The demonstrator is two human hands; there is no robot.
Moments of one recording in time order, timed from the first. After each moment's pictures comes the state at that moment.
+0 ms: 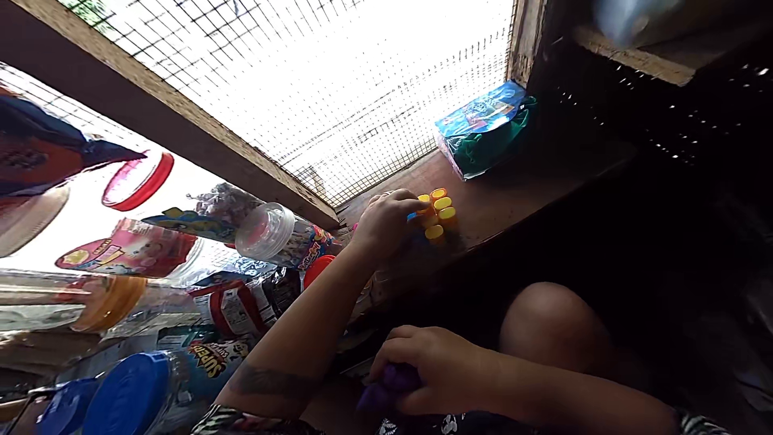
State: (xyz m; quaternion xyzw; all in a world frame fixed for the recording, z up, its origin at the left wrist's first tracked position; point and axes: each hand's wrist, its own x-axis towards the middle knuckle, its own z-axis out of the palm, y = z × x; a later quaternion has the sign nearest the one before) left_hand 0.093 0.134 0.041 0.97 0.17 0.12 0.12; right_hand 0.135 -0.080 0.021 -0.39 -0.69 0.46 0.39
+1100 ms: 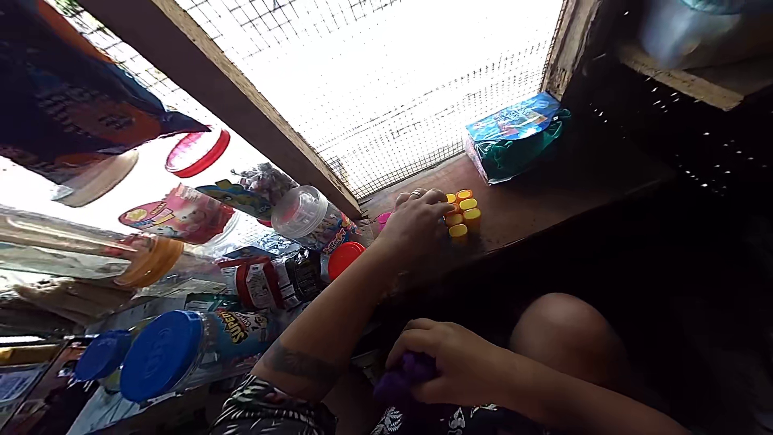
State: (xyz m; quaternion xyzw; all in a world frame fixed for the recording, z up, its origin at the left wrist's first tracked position) left_hand 0.089 0.115 0.054 0.97 0.20 0.03 0.09; right_hand 0.132 -0.079 0.018 -0.39 -0.71 0.46 0.38
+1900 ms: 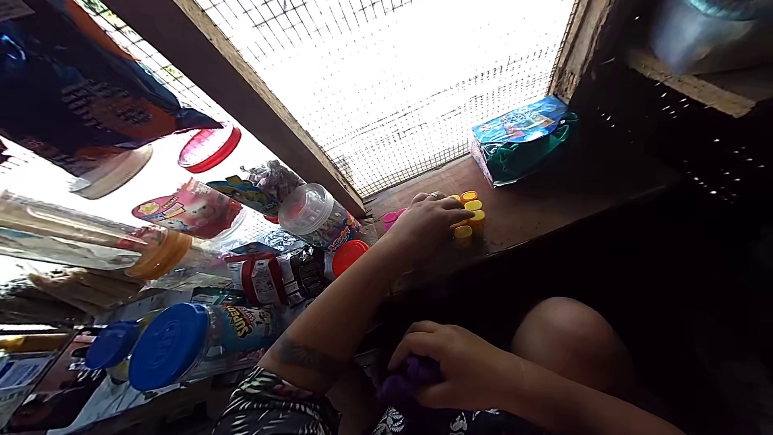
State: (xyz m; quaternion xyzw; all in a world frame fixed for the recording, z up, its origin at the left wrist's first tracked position) left_hand 0.092 0.119 0.052 0.99 0.09 0.04 0.09; right_hand 0.132 -0.082 0.016 -0.38 -0.71 0.44 0.39
